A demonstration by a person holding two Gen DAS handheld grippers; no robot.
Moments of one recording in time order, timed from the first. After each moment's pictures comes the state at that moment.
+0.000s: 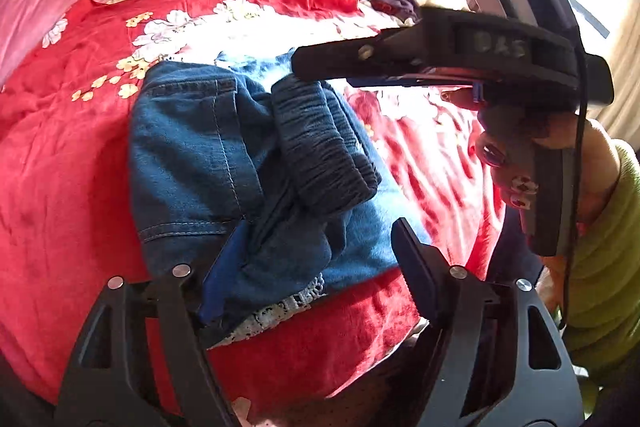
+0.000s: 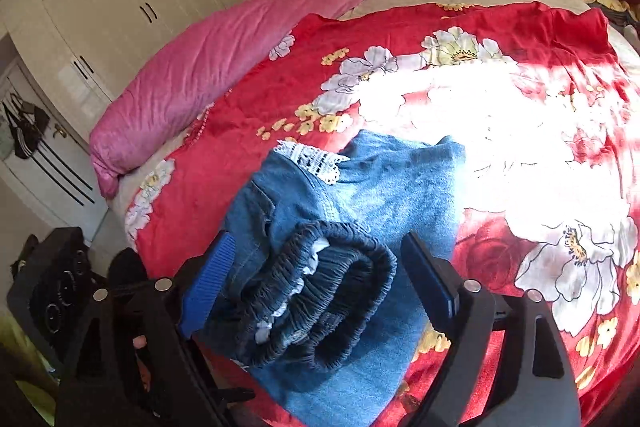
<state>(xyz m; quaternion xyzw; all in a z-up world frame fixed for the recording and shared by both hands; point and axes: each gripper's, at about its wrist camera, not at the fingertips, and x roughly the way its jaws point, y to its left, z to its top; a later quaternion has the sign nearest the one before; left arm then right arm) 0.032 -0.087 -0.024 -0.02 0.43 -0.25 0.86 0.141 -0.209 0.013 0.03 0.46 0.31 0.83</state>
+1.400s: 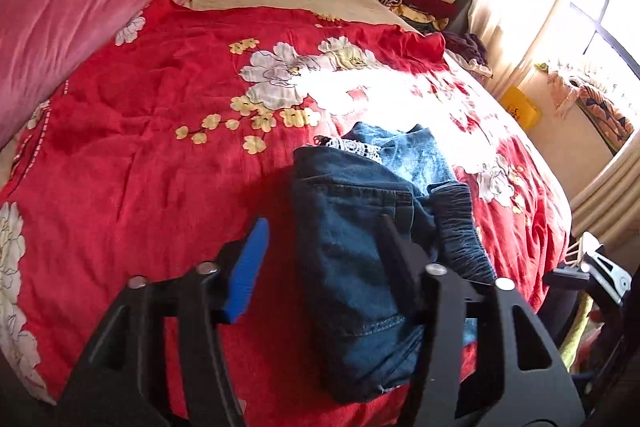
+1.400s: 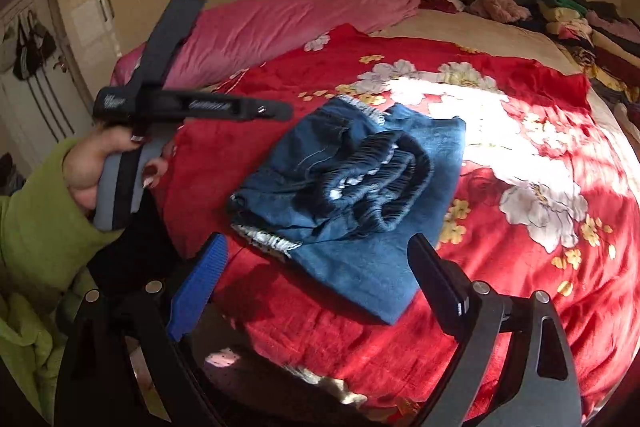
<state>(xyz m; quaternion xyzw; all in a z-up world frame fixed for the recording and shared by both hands) 0.104 -0.002 0.011 -0.07 0.43 -0.16 0.89 0.000 -0.199 0.031 -0.08 0.38 0.35 0.85</state>
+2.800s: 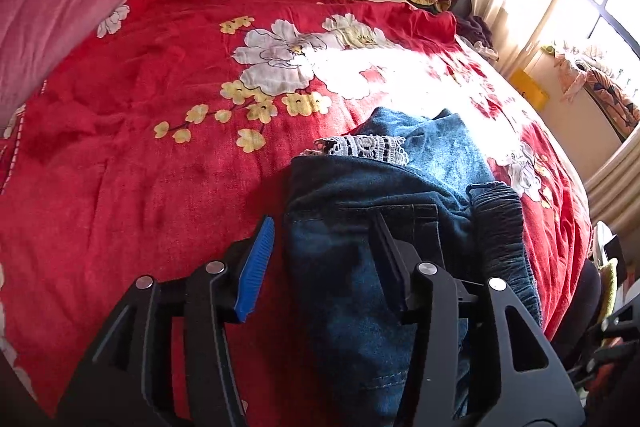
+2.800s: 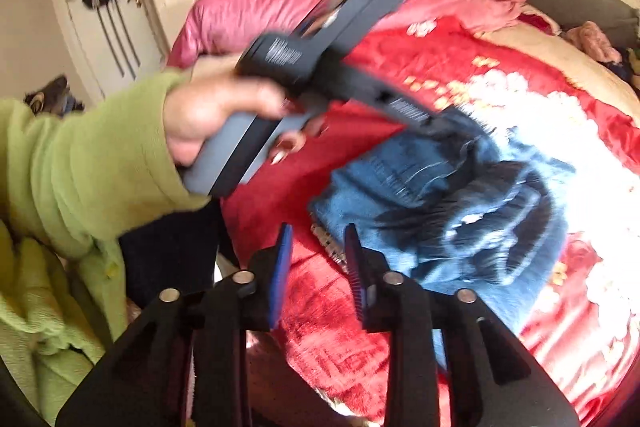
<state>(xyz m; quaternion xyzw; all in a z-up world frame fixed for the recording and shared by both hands) 0.132 -0.005 -0.019 -0.04 0.44 -0.15 0.88 0.010 -0.156 0.023 -0.12 0.37 0.46 0.80</state>
